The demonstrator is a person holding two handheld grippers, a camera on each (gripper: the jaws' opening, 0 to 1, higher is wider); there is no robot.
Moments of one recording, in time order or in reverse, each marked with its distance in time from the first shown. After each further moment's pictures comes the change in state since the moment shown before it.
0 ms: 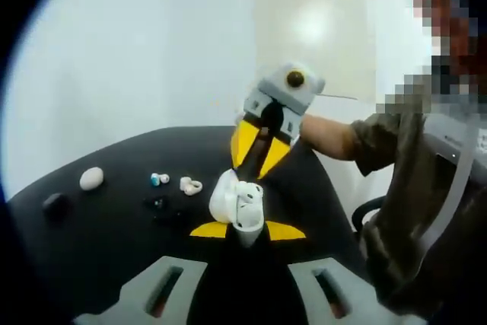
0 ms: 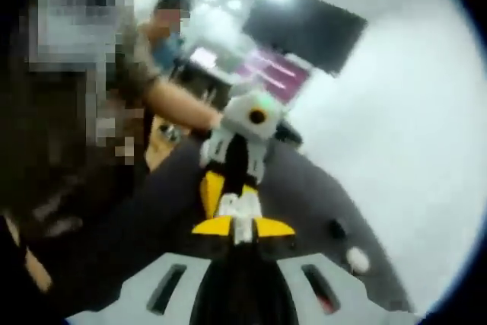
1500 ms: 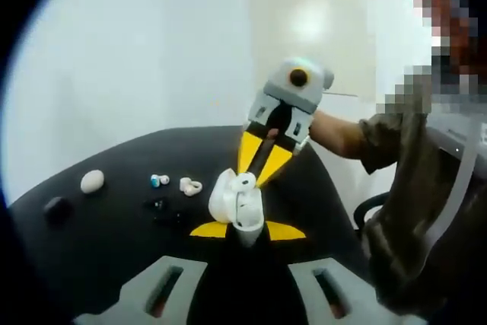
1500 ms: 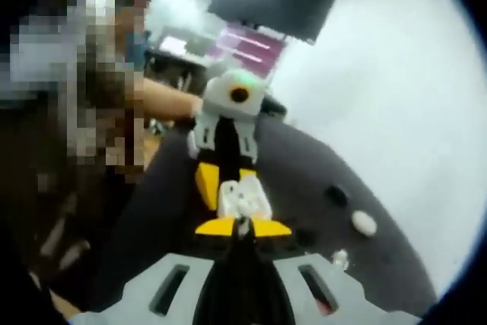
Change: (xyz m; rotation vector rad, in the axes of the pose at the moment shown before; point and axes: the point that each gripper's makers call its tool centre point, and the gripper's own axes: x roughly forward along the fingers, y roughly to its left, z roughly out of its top) left arm 0.002 0.000 -0.001 0.020 0.003 0.006; right arm 0.002 0.003 -0.024 0.145 0.116 -0.077
